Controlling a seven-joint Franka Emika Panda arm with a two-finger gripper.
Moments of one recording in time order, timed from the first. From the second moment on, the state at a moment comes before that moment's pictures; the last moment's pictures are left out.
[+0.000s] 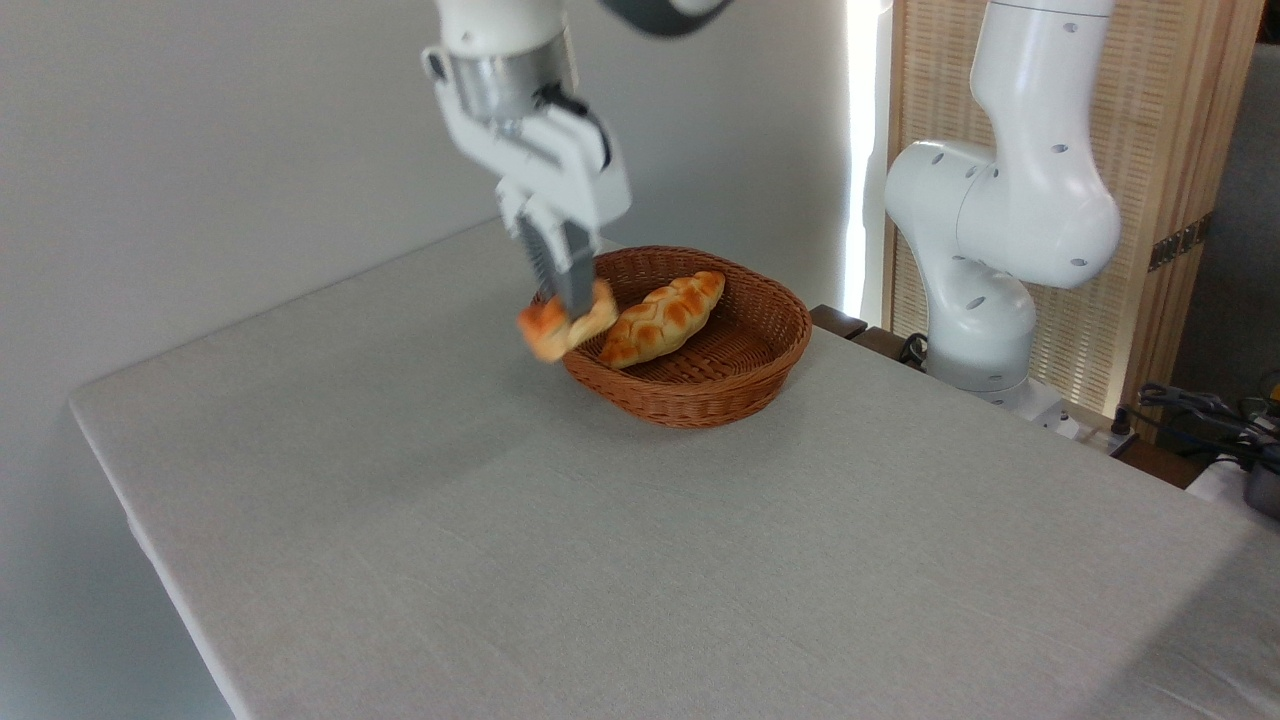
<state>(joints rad) -0.12 -0.29 -0.10 -2.01 -0.17 1.65 0.63</state>
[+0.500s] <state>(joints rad) -0.30 -0.49 -0.10 -2.33 -0.17 1.61 0.66</state>
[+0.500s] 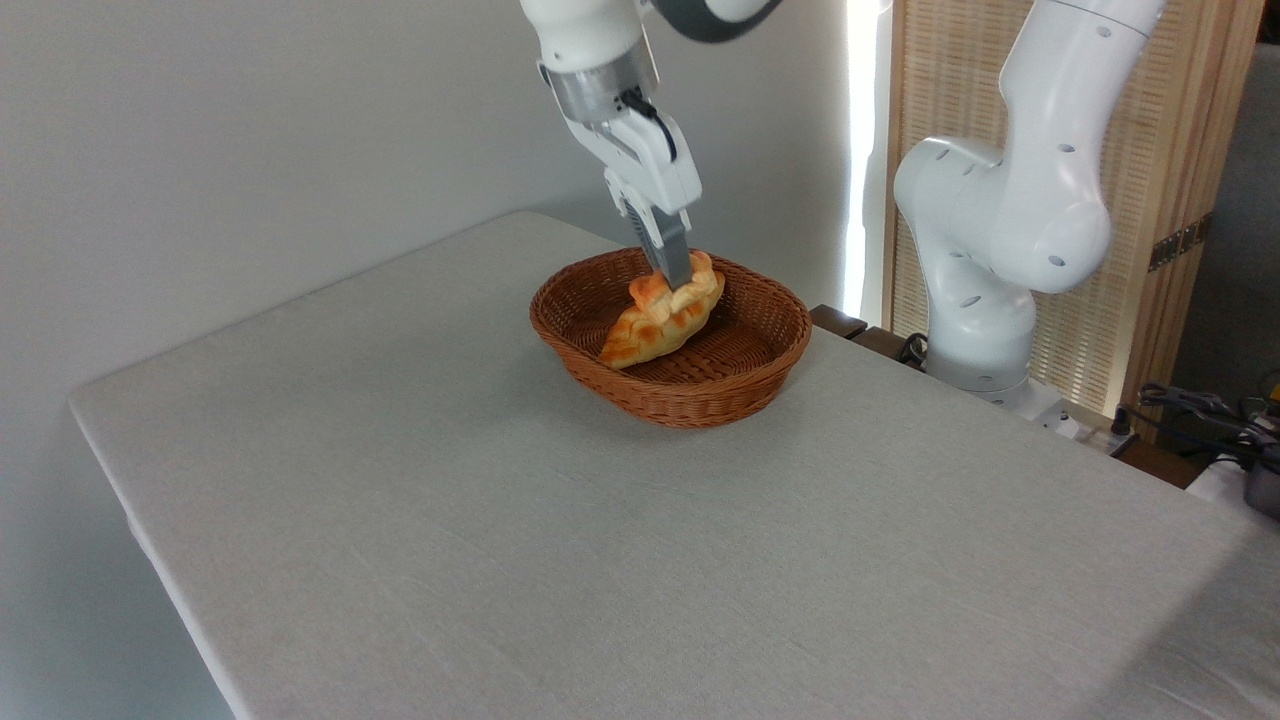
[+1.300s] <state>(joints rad) -0.30 -0.48 -0.05 -2.40 -0.15 1.70 0.66</state>
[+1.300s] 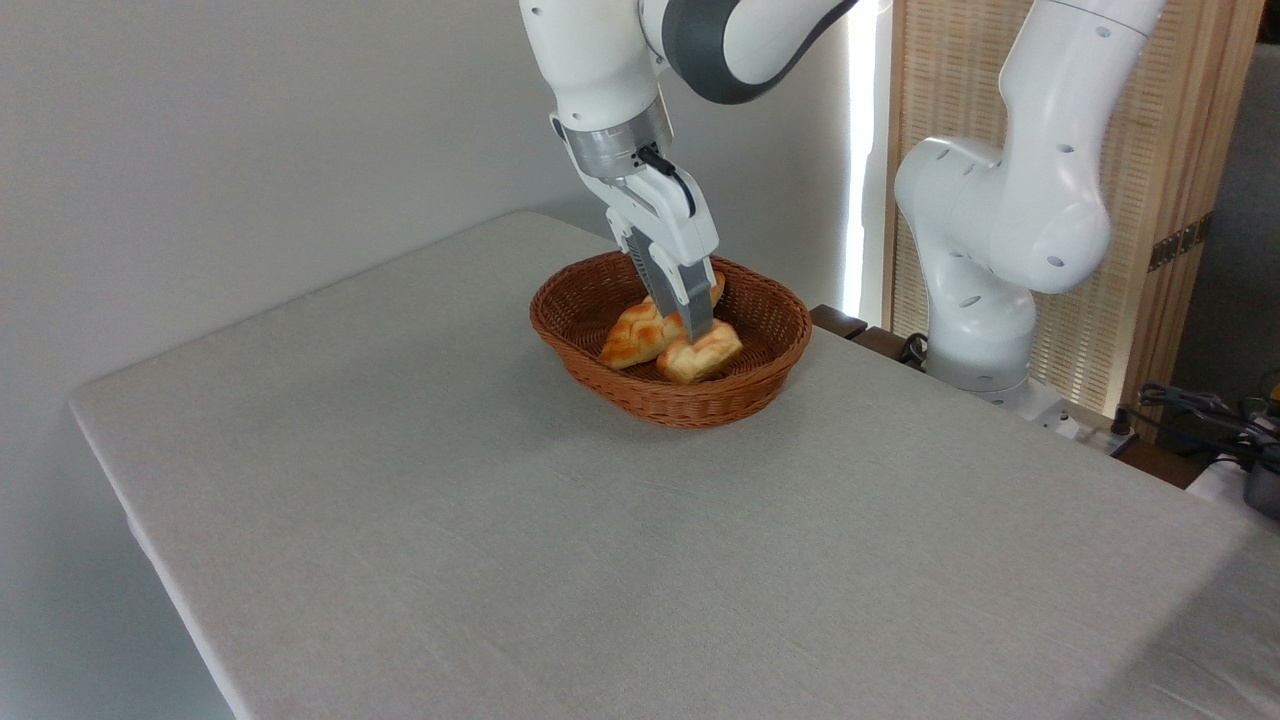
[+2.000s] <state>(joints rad) -0.30 -0.44 -0.03 -2.18 -0.15 1.69 0.66</state>
